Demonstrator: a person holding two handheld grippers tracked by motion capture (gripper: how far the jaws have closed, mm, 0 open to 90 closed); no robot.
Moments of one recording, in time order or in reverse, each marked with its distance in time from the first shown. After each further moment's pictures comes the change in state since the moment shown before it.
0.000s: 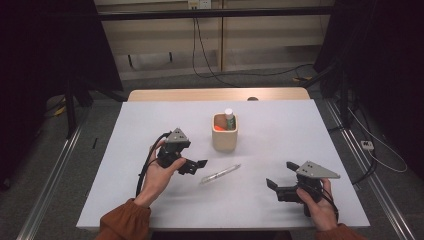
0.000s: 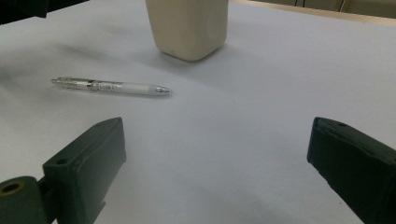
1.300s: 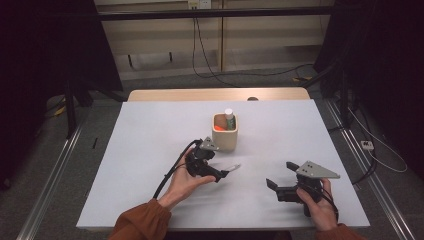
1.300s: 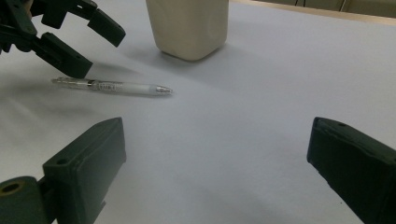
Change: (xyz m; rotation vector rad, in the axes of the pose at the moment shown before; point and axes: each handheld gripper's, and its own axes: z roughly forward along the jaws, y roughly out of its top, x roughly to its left) left arm -0.039 0.015 0.065 0.141 -0.067 0.061; right arm 0.000 0.000 0.000 0.001 0.002 0.002
